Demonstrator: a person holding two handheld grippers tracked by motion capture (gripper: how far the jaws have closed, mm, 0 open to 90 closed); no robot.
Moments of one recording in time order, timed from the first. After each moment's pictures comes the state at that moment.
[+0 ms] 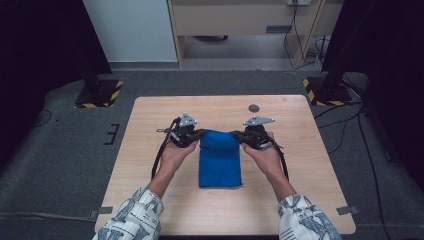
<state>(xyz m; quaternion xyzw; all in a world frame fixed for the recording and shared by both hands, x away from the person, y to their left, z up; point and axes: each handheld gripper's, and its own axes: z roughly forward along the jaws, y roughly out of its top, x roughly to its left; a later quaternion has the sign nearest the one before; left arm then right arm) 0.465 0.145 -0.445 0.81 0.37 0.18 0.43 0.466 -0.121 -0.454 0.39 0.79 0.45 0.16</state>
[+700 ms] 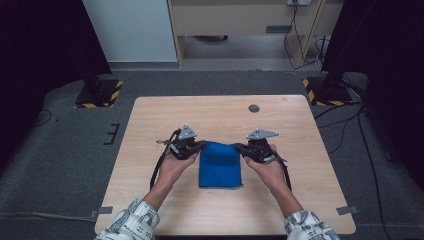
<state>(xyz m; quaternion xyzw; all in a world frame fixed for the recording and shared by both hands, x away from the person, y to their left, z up) 0.432 0.144 -0.463 0.82 0.35 0.15 0.43 0.432 -0.131 -0.476 0.38 0.80 0.45 0.14</state>
